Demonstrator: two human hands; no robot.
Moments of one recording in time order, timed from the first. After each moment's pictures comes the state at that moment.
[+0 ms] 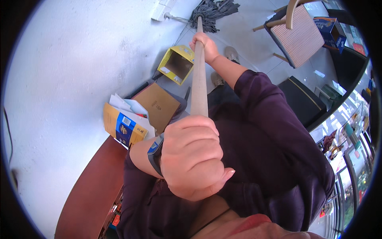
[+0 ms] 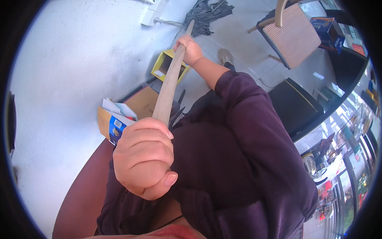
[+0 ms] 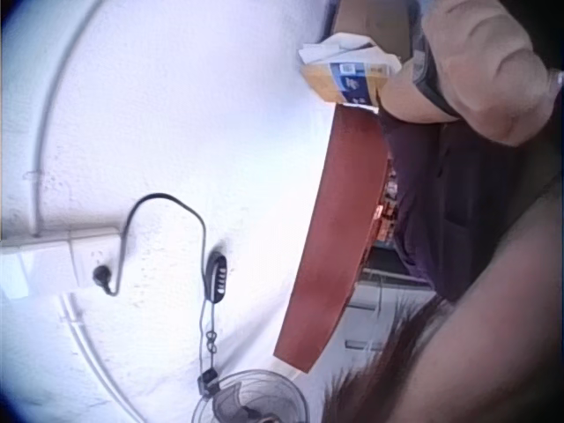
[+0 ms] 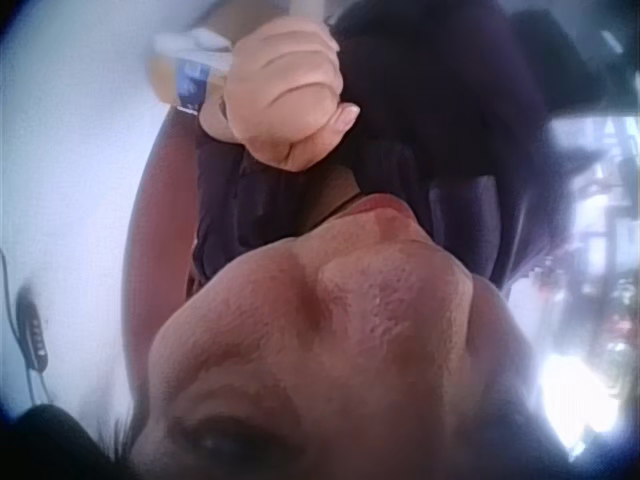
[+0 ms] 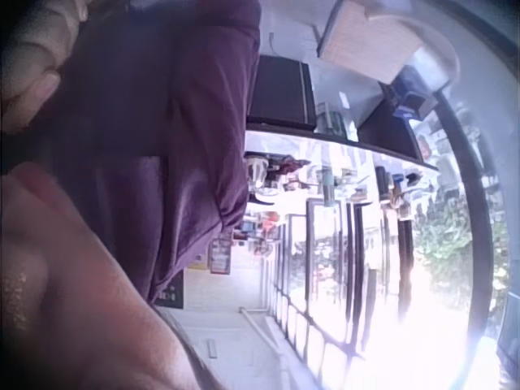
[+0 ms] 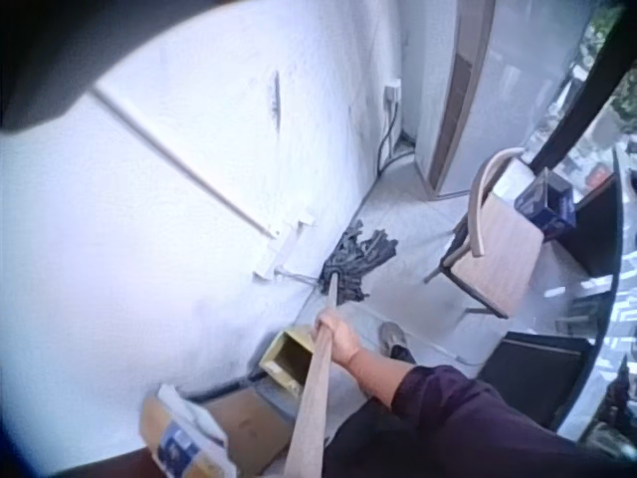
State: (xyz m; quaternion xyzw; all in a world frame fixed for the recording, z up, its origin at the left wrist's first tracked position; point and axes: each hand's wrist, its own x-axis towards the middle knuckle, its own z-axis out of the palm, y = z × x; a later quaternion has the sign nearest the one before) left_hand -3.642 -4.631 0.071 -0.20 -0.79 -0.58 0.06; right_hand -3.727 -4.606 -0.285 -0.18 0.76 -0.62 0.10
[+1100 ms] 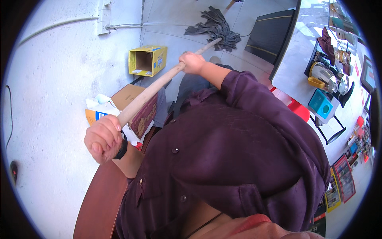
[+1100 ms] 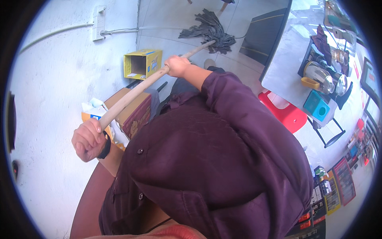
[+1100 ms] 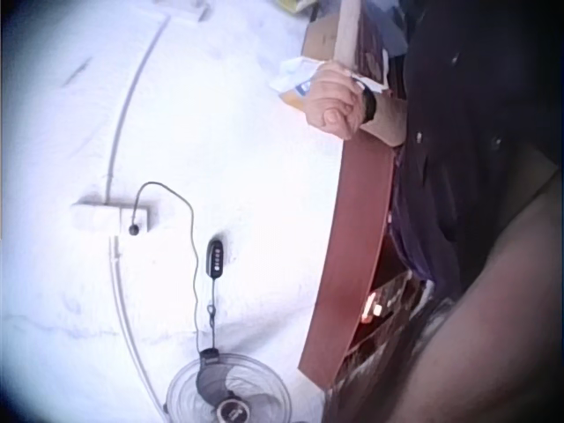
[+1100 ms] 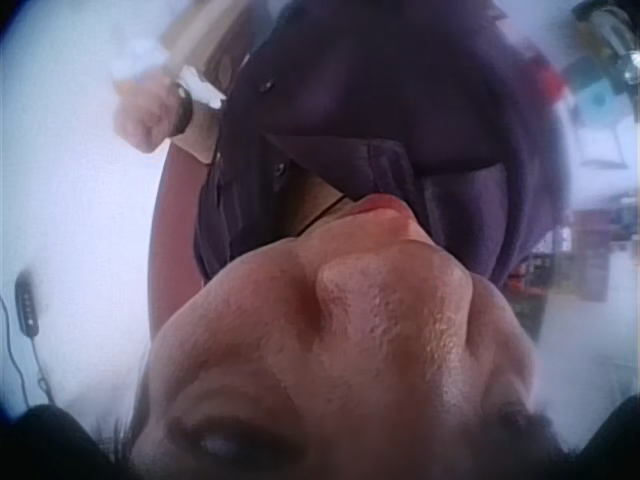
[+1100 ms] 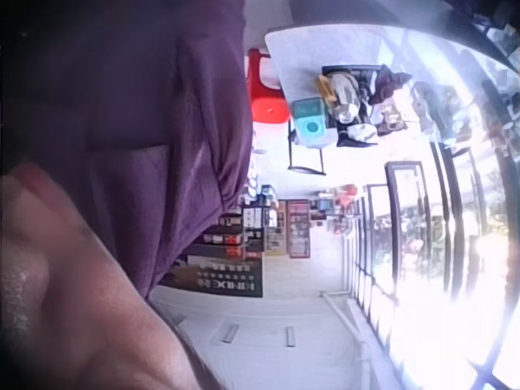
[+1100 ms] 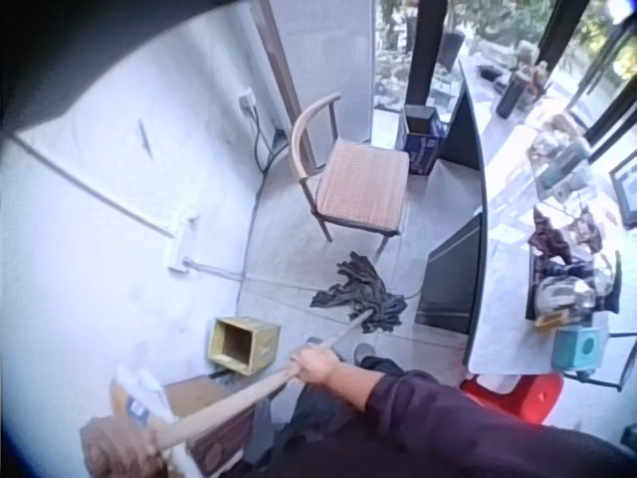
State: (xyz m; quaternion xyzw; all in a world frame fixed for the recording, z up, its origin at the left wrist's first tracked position) left_hand -3.446 -4.597 0.065 -0.18 -0.60 -0.78 -0.02; right_hand -3.484 -4.379 -0.241 -0.17 0.85 -0.38 0.30
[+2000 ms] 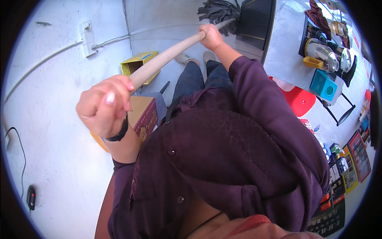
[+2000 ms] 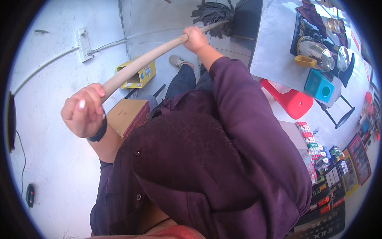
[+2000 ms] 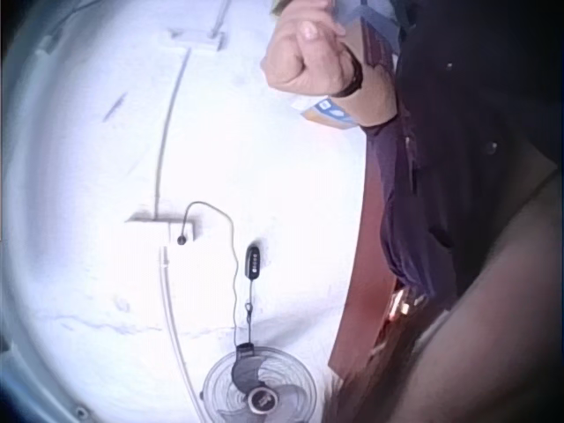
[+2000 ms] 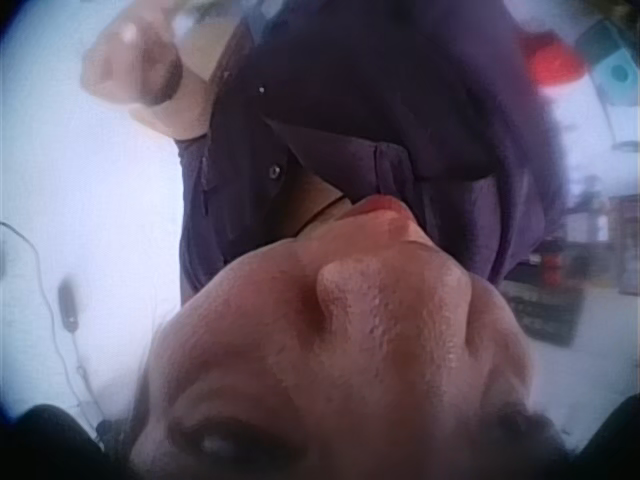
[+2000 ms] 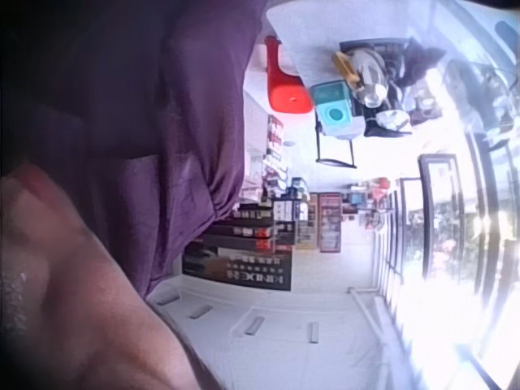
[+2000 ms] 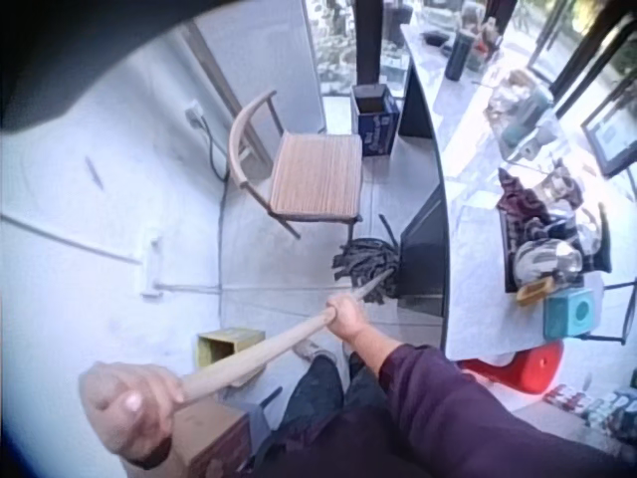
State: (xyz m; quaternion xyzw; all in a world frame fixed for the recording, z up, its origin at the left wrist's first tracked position) left_hand -3.533 -4.453 0.042 -0.22 -0.66 -0.71 -0.11; right_hand -3.509 -4.232 -0.308 0.08 0.91 -0.41 0.07
